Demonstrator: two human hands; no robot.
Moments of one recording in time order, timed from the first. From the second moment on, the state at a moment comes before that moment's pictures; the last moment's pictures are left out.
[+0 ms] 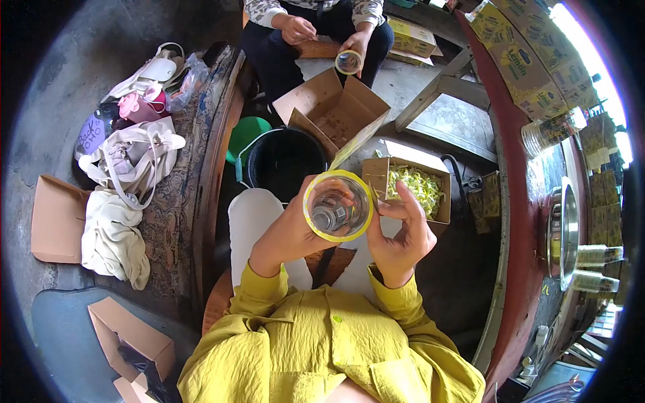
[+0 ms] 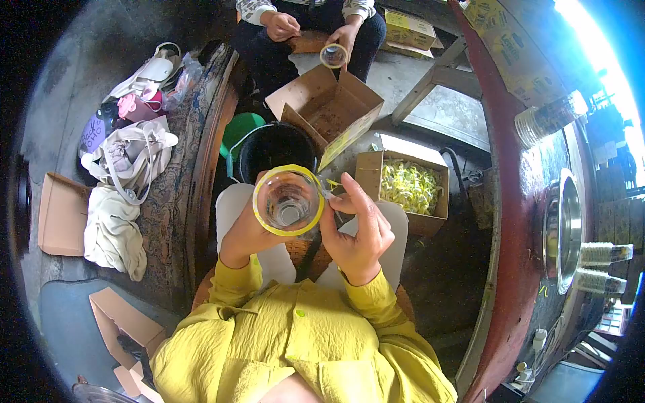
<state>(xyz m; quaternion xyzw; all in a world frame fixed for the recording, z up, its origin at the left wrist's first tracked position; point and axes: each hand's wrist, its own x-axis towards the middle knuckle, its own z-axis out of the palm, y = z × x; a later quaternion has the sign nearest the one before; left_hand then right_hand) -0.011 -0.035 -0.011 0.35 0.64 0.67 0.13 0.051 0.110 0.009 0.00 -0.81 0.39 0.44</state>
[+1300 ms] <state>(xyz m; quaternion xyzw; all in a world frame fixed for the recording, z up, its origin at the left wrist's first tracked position) -0.010 -0.021 -0.027 0.42 0.52 0.74 0.00 0.055 0.113 0.013 0.01 -0.78 0.43 0.46</state>
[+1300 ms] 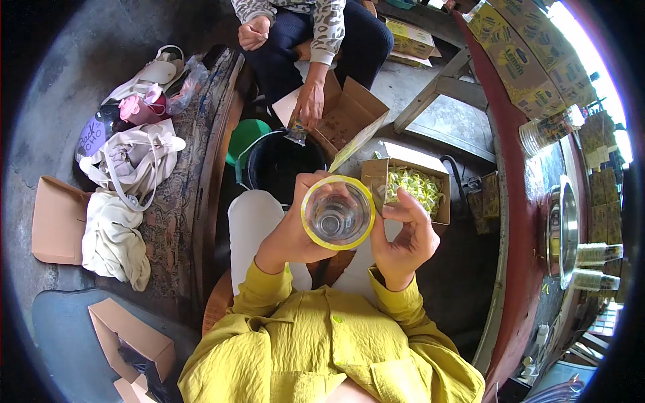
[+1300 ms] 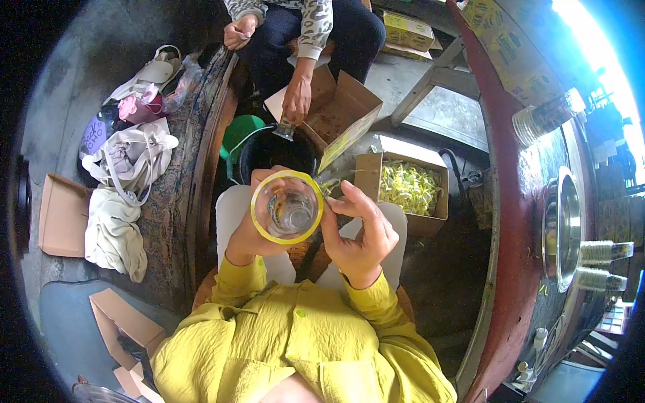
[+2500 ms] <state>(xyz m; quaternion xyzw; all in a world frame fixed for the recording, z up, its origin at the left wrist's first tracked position) 0.001 -0.027 -0.007 0.39 0.63 0.67 0.05 0.056 0.114 0.013 0.03 -0.78 0.38 0.50</state>
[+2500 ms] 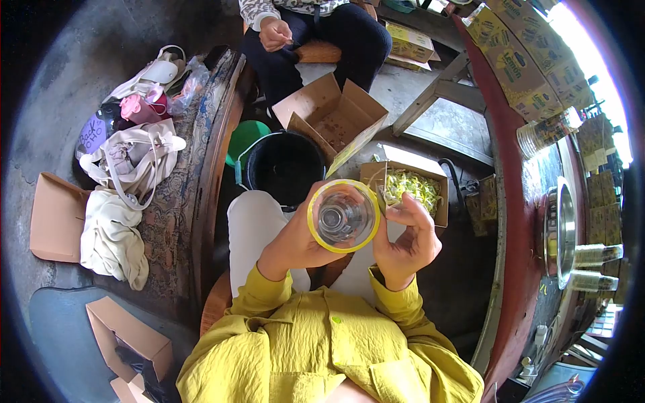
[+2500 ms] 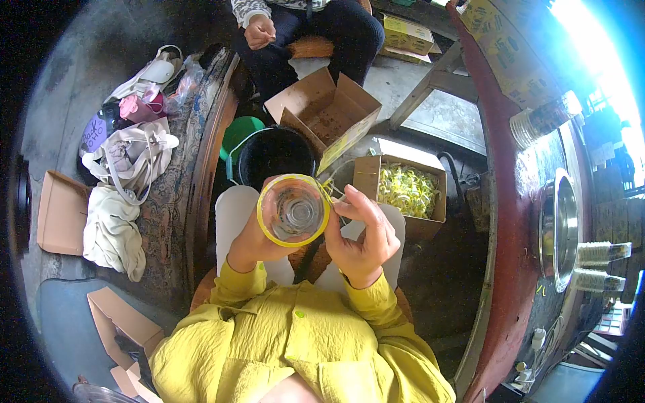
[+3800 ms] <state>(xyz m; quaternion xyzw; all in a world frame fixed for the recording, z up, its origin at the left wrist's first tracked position) -0.007 -0.028 -0.001 0.38 0.62 0.68 0.05 0.058 0.112 0.009 -0.01 -0.77 0.40 0.49</state>
